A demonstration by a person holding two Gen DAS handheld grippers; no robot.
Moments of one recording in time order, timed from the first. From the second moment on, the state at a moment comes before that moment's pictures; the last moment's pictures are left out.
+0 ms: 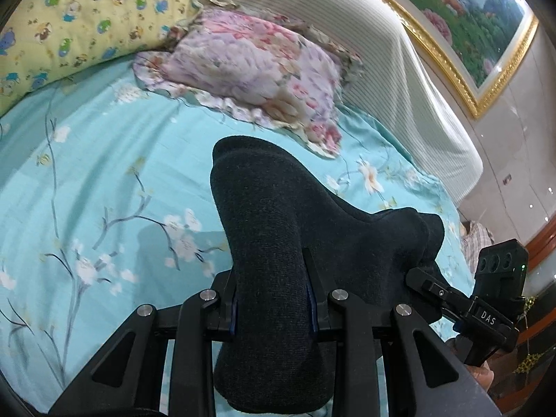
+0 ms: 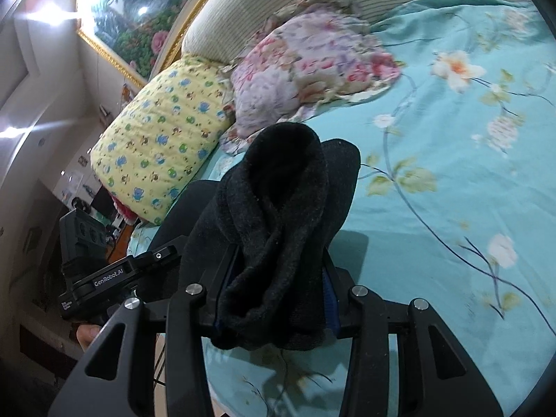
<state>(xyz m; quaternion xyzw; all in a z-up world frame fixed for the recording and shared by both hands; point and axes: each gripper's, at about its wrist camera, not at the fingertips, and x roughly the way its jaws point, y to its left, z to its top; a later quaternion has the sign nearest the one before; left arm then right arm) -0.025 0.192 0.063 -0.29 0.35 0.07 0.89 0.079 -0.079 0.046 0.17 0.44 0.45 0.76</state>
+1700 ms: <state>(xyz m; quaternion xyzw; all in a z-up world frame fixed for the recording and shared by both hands) 0.010 0.261 0.017 -0.29 0.36 0.14 0.87 0.152 0.011 0.000 0.11 0.49 0.45 0.74</state>
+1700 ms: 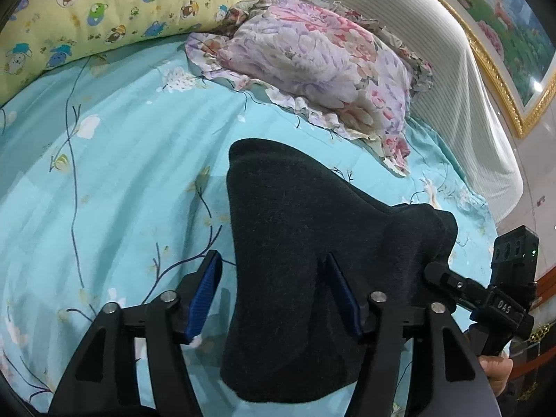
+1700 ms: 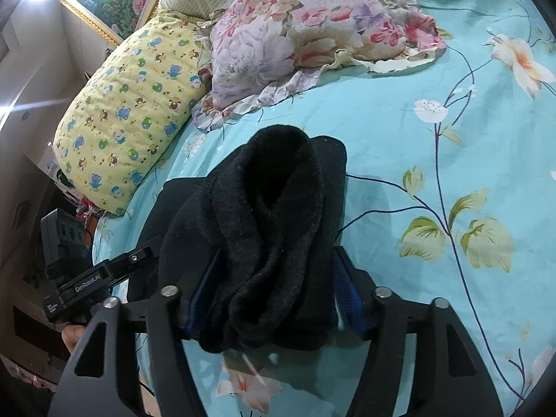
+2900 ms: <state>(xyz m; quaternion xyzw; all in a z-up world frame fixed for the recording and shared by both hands) -0.048 0.216 0.034 -0.21 0.35 0.17 0.90 0.080 -0.010 0.027 0.01 0.40 0.44 0.80</state>
